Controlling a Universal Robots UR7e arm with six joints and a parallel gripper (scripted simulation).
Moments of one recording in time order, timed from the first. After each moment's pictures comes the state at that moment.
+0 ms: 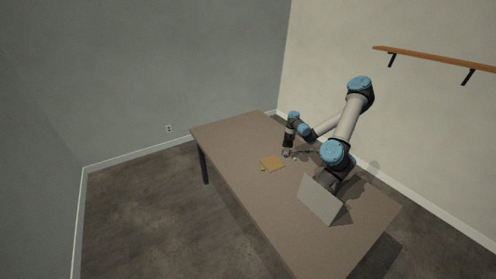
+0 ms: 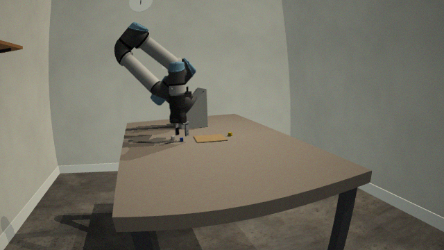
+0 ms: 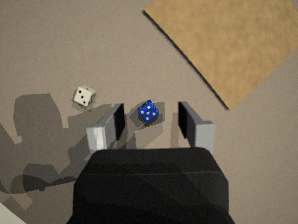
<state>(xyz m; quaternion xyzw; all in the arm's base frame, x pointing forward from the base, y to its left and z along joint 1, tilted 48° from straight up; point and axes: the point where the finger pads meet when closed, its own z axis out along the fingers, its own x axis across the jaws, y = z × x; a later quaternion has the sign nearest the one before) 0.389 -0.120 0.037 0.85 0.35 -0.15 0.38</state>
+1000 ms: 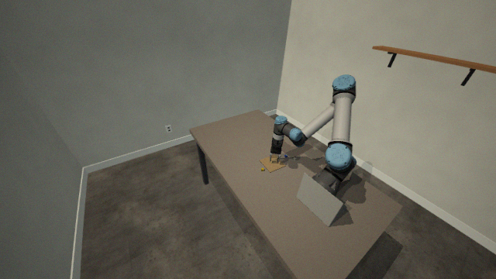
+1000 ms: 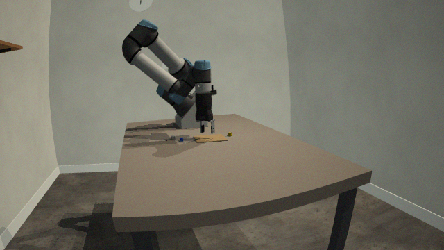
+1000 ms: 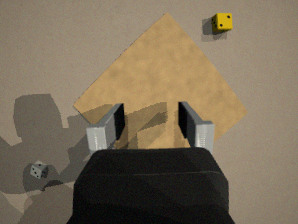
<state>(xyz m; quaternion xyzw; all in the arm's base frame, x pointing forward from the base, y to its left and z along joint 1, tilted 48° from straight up) 0.382 -0.035 -0.056 0.85 0.35 -0.15 0.38</state>
